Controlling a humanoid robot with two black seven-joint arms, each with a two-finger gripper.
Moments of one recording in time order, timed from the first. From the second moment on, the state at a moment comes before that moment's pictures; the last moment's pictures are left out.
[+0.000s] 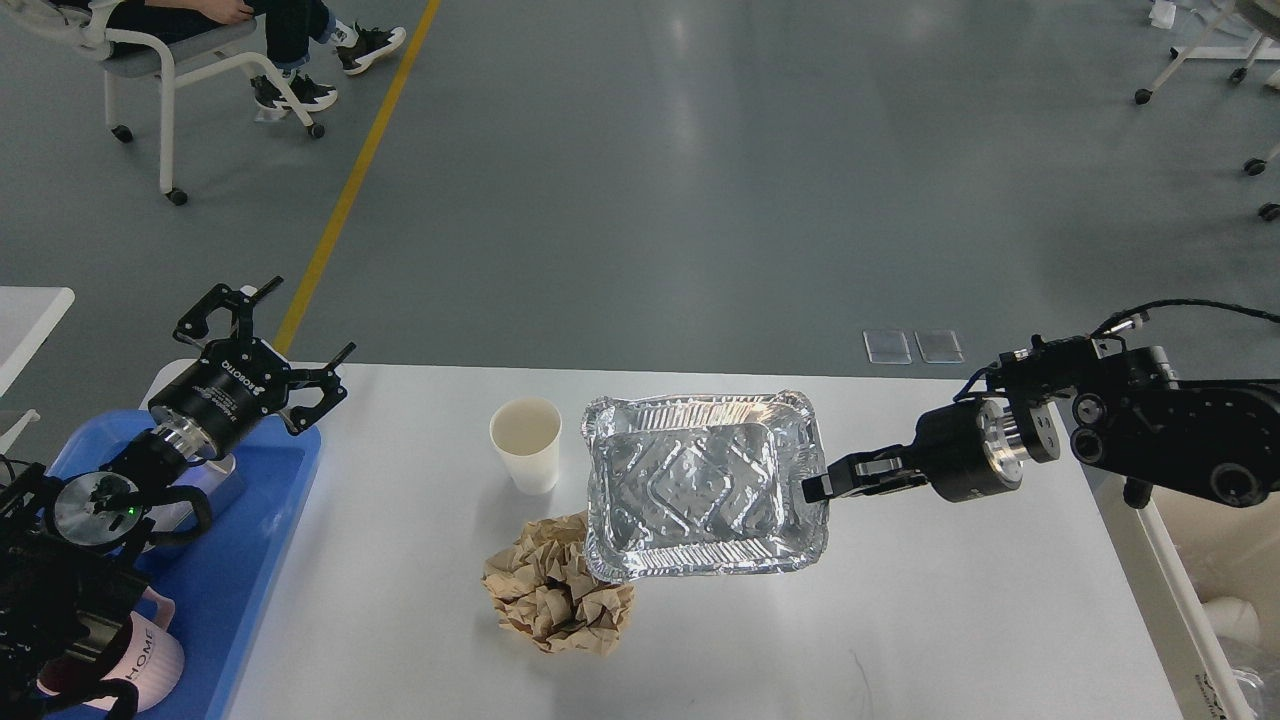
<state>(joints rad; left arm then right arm) -0.63 0.25 -1.26 -0.36 0.08 -0.78 0.23 1.26 -0.61 -0.35 1.25 -0.97 0.45 0.46</state>
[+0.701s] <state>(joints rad) -0.68 0.35 -1.24 -0.36 0.15 -0.79 0.22 1.32 -0.52 -0.41 1.20 -0.79 0.69 0.40</state>
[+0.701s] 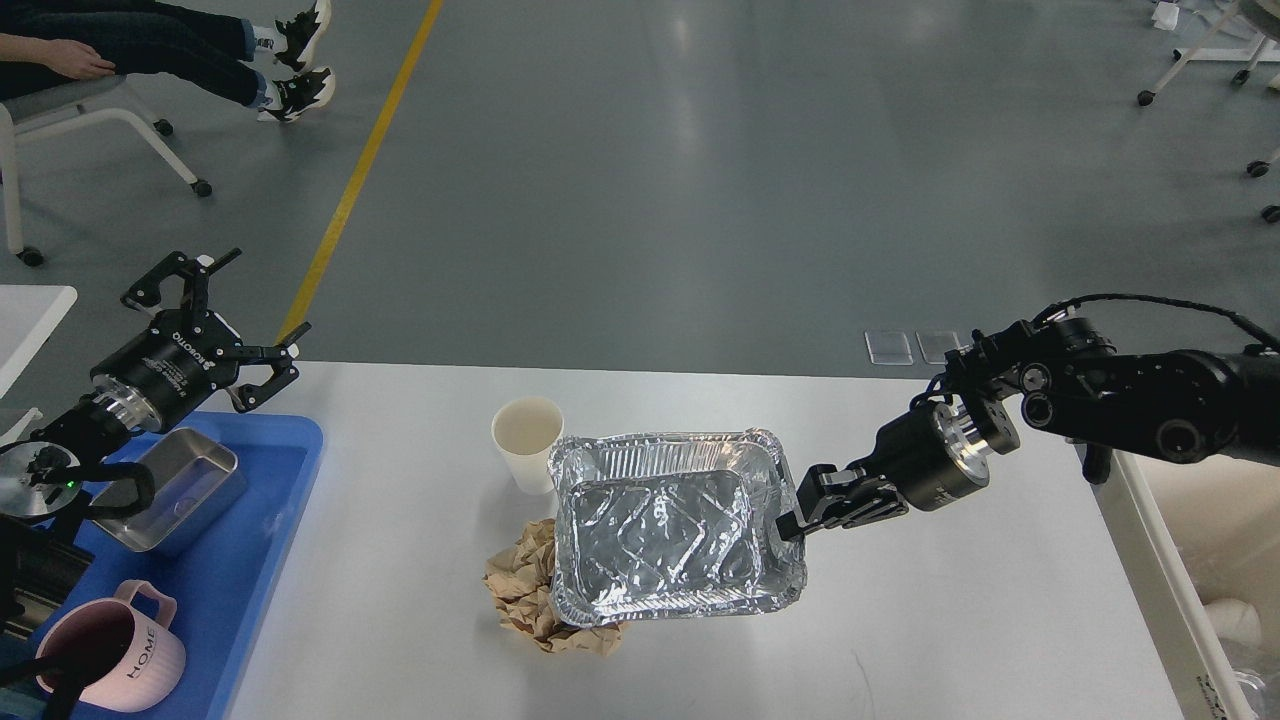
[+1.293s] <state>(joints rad) -0.68 0.42 -0.96 -0.49 0.34 -0.70 0.09 1.31 -0.48 -0.42 1.15 -0.76 0.68 0.40</state>
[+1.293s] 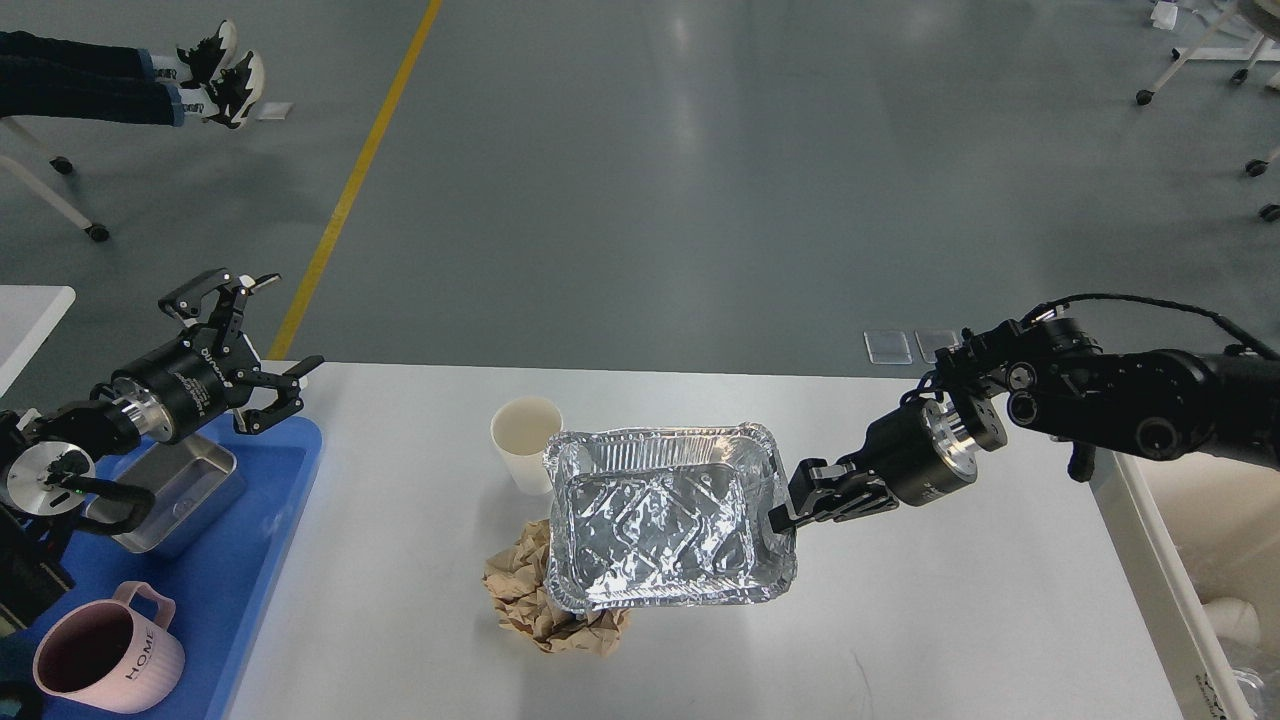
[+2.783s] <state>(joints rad) -0.35 1.64 -0.73 -1.44 0.87 -0.31 -0.40 1.36 -0.56 -0.40 1.16 -0.75 0.66 0.40</state>
